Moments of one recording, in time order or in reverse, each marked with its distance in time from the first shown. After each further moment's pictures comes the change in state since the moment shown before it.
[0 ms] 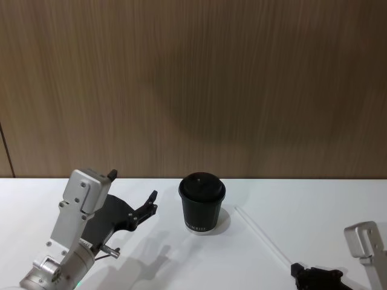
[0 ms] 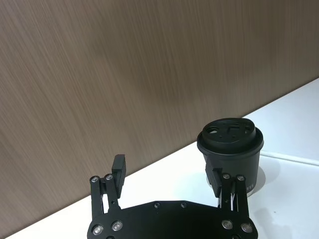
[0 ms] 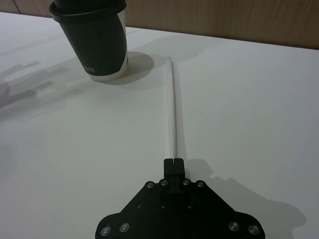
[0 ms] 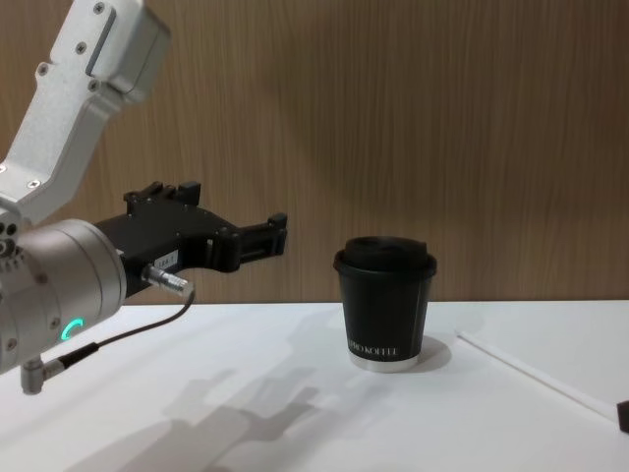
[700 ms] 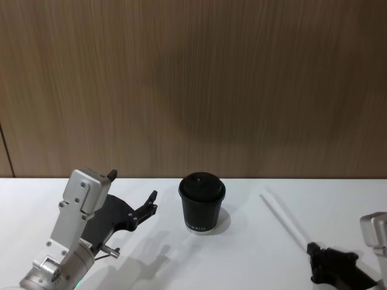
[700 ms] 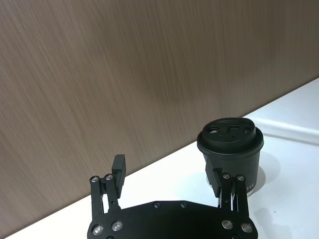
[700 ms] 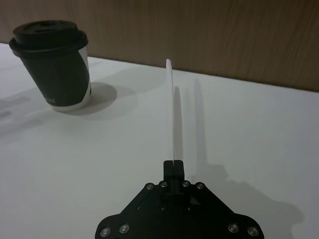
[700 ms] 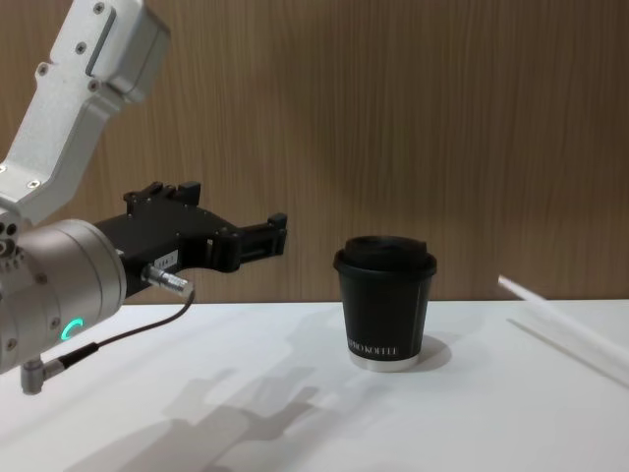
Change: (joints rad) left arm 0.000 0.000 0.000 0.000 0.000 0.000 0.000; right arm 0.018 -0.034 0.034 0.043 -0.049 -0.122 -0.070
